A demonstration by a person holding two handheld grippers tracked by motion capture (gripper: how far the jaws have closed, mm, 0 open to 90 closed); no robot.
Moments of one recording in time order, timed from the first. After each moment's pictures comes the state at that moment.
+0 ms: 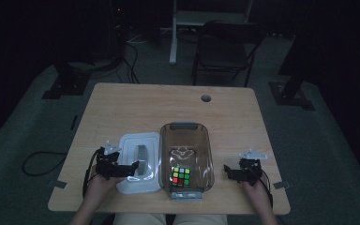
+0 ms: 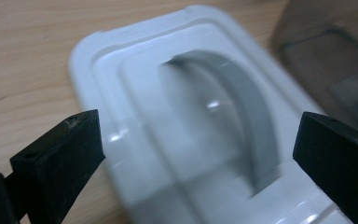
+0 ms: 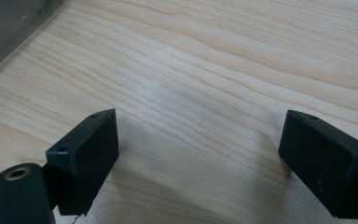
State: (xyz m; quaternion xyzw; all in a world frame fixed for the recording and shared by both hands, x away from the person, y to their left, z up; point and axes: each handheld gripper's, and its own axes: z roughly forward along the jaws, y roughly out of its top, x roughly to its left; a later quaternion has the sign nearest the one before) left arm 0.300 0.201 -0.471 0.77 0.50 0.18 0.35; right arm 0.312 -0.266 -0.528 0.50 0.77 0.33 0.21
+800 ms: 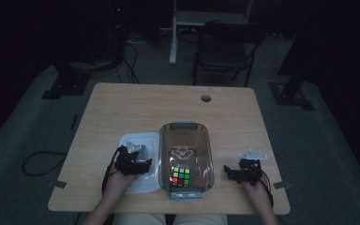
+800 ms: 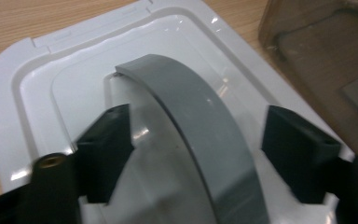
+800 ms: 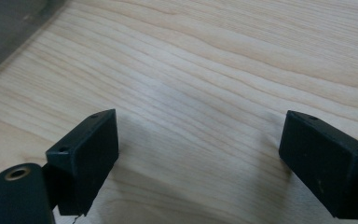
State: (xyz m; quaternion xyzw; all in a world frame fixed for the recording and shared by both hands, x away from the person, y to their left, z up) left arm 0.321 0.161 -0.498 0.79 0.49 0.17 0.32; right arm 0.310 -0.264 -0.527 0.50 0.77 0.33 0.21
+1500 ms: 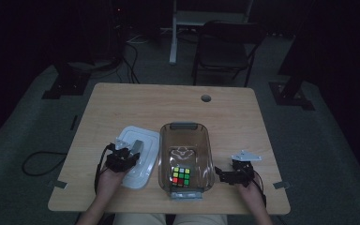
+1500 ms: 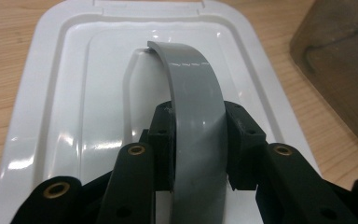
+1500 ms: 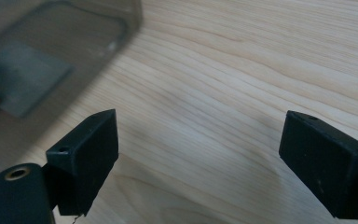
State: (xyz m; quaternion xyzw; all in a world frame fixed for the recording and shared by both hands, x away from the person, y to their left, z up) left arm 0.326 0.195 -0.491 0.77 0.51 0.17 0.34; right arm 0.303 -0.237 -0.519 0.47 0.78 0.38 0.18
